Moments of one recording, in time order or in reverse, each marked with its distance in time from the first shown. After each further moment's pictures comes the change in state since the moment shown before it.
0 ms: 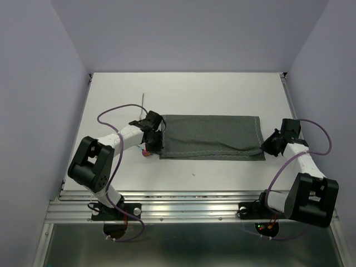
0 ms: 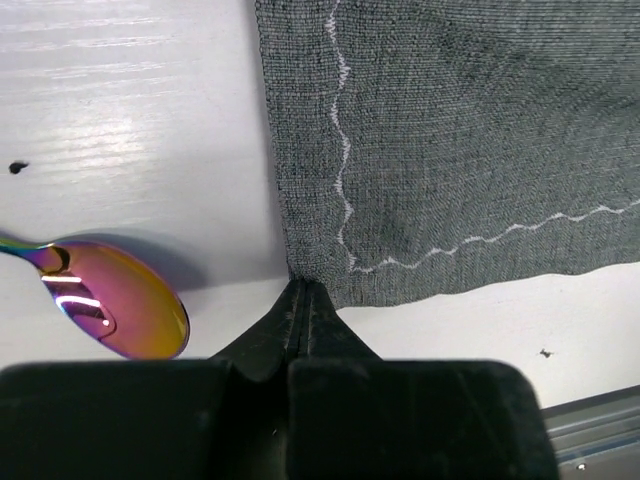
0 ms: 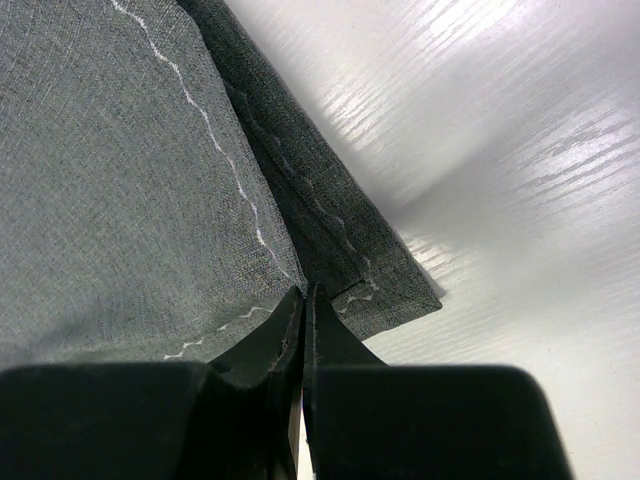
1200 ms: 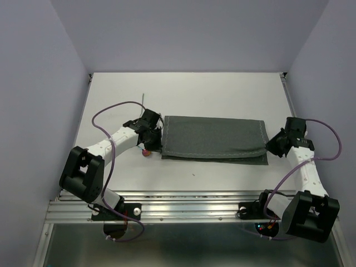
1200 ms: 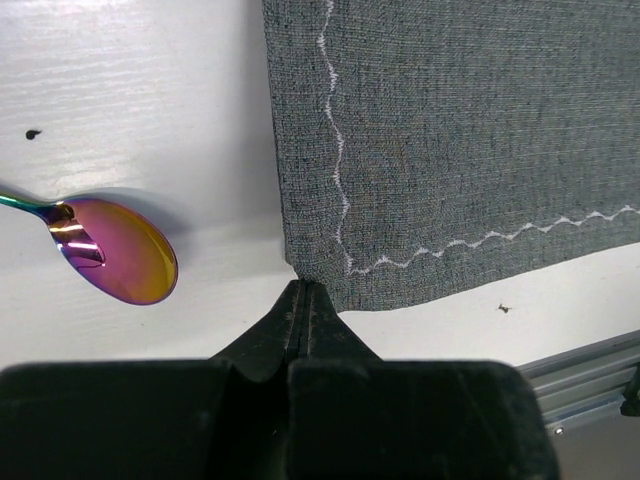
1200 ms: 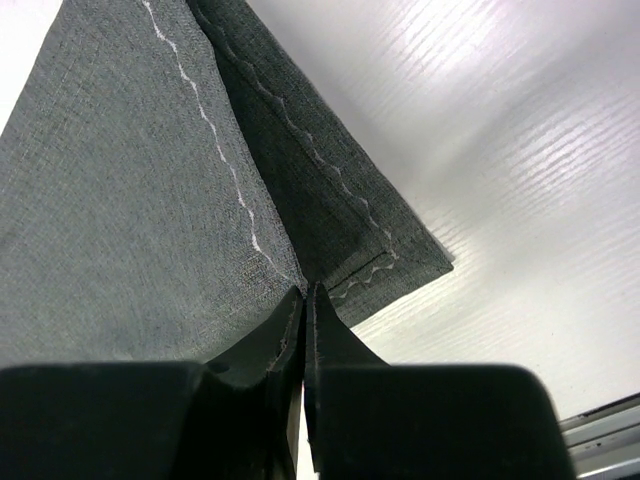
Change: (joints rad) left arm -0.004 -0.132 0.017 -0.063 0.024 0.010; right arm 0.000 -0.140 0.074 -0.198 0.095 0.055
